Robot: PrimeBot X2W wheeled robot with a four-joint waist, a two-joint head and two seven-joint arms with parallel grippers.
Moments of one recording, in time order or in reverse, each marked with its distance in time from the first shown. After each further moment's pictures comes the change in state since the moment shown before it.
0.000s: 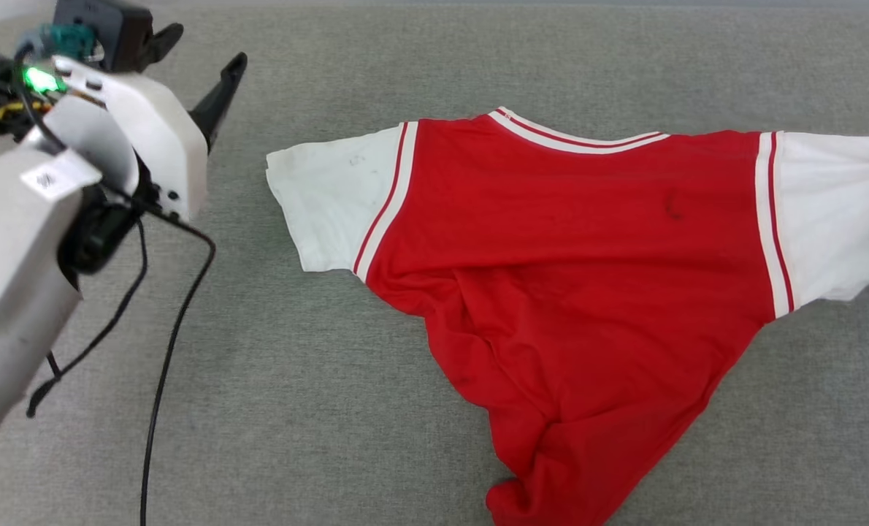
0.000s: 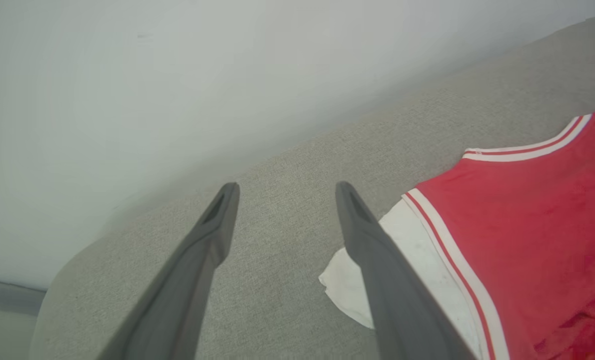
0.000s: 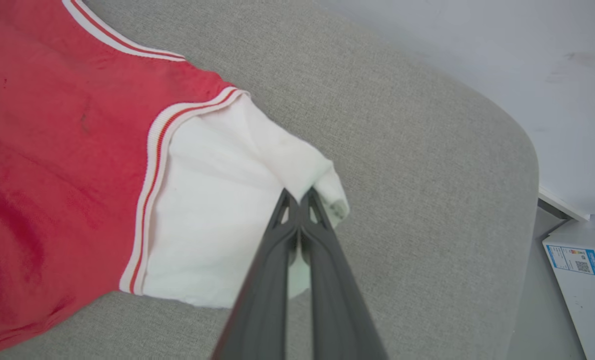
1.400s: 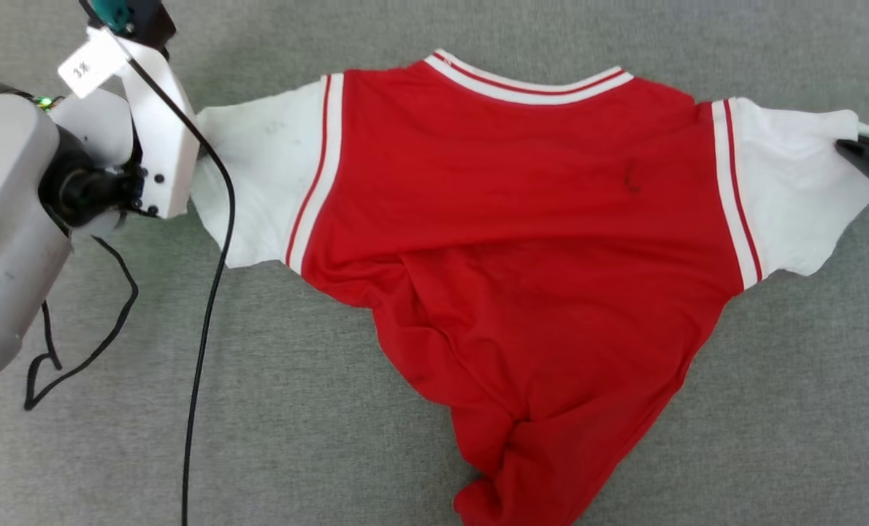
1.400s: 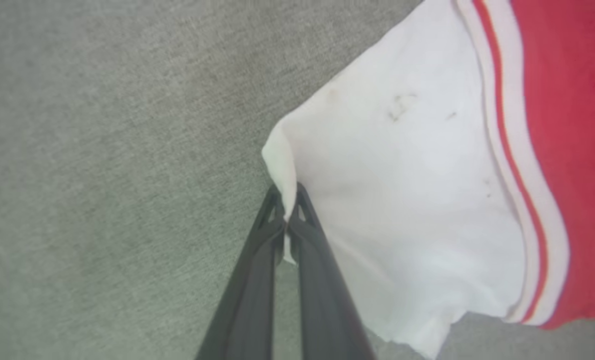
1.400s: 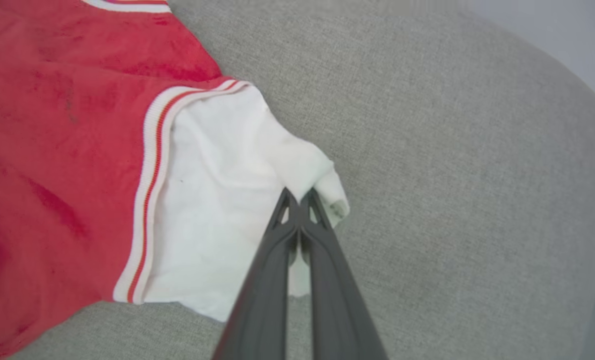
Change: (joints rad) left arm -0.181 -0.037 -0.165 0.266 -0.260 -0.130 0.608; right arm -0.072 0.058 0.077 -0.009 0.011 0.000 -0.052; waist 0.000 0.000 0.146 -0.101
